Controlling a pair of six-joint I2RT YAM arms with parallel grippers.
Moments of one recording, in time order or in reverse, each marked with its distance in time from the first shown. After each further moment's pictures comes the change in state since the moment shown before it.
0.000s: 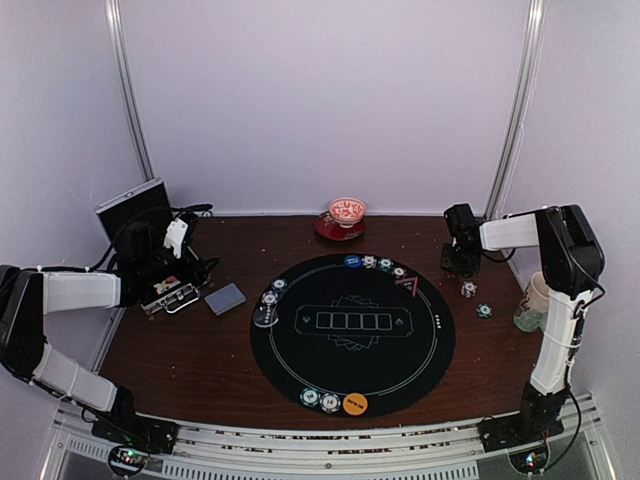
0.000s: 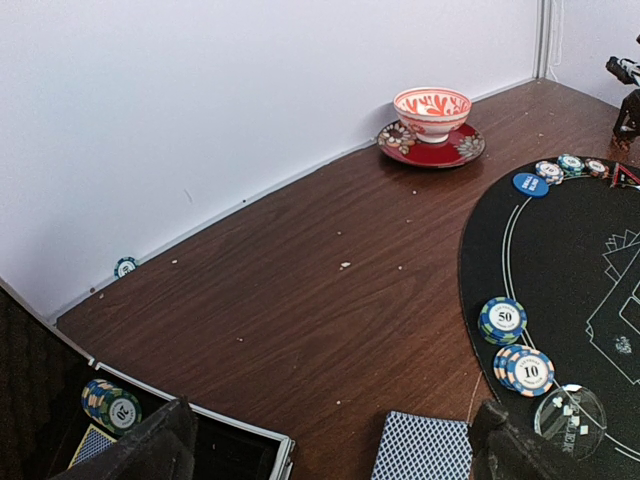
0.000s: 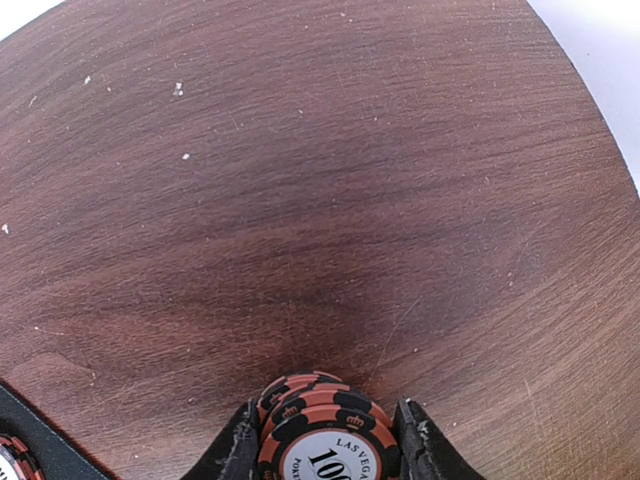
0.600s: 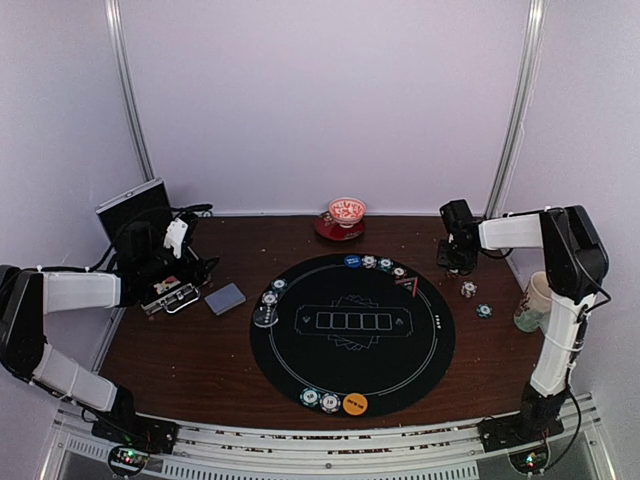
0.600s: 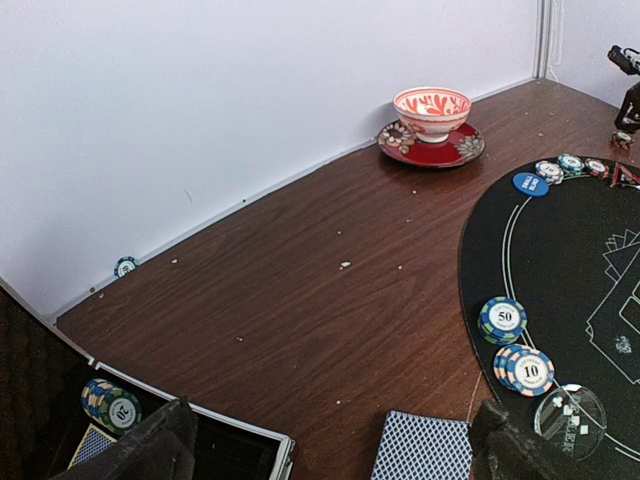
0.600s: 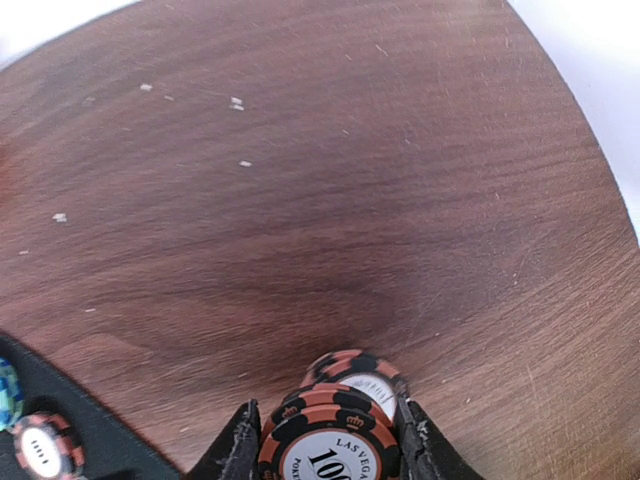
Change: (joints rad) left arm 0.000 0.000 0.000 -0.001 0.000 0.000; right arm 0.040 -0.043 -0.007 -0.004 0.018 -0.008
